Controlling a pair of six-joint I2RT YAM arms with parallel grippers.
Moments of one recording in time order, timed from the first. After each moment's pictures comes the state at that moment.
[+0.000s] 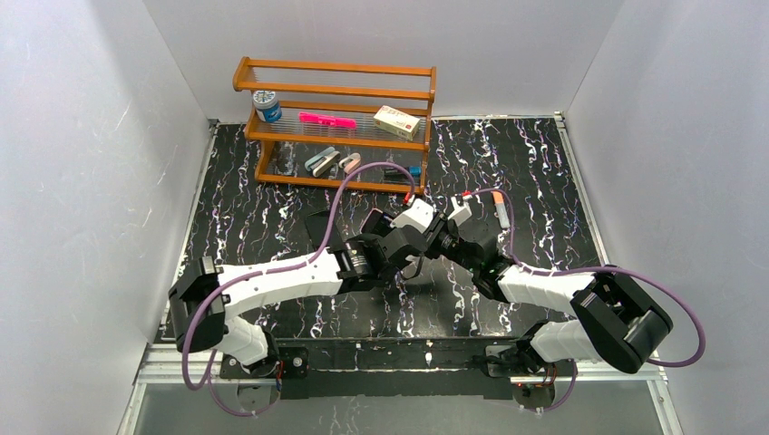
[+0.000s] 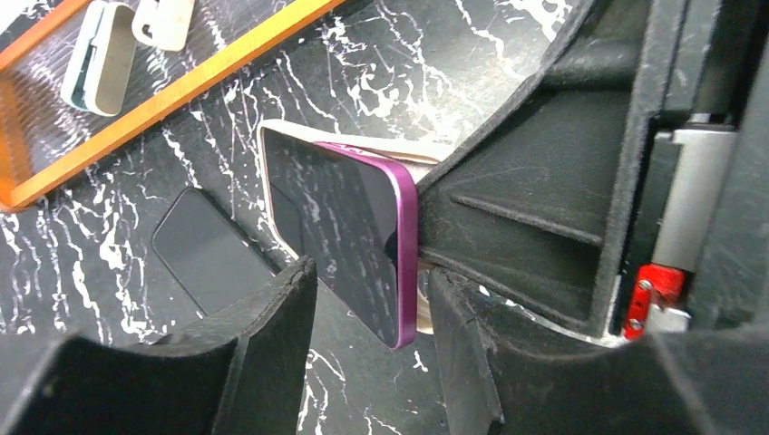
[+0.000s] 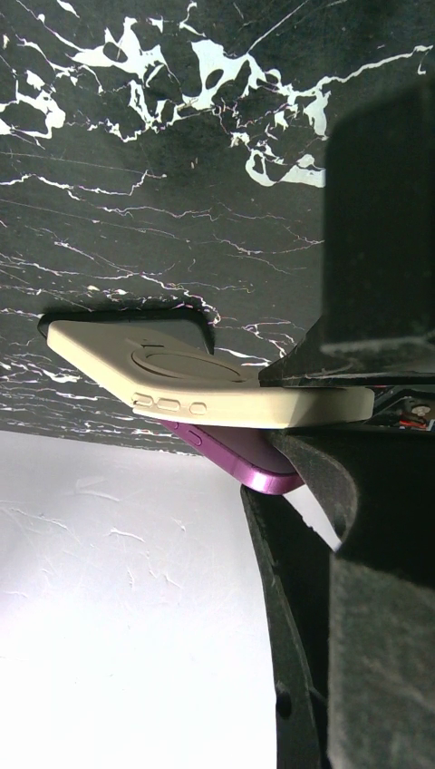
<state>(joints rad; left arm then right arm) -1.18 1.47 1.10 -0.41 -0.73 -0.20 0.75 1.30 0.42 0.68 -0.13 1.15</state>
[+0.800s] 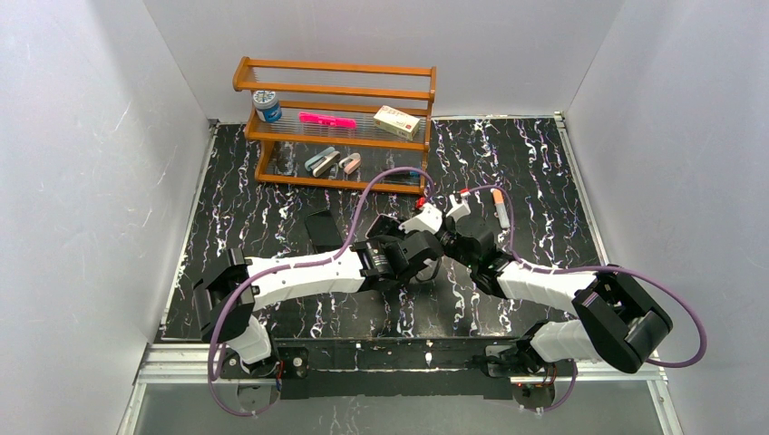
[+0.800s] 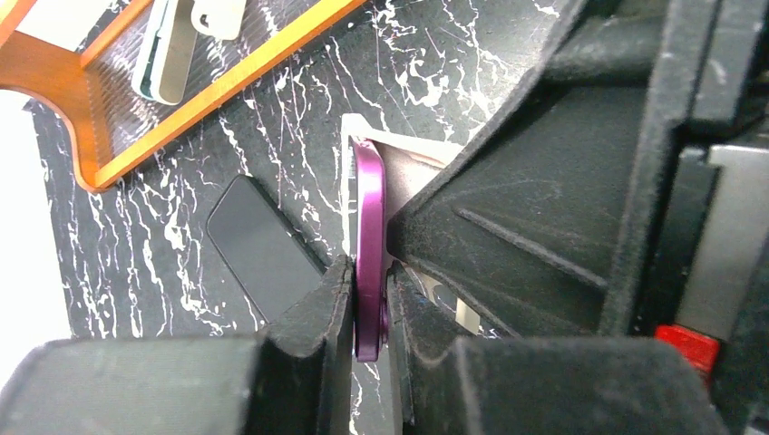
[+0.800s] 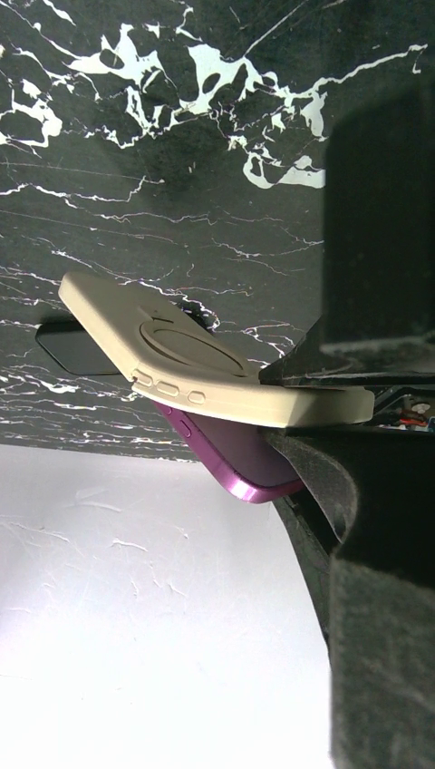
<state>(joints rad) -1.20 1.60 1.17 -0.48 -0.88 -0.19 0.75 1.30 0.46 0.61 -0.12 1.15</state>
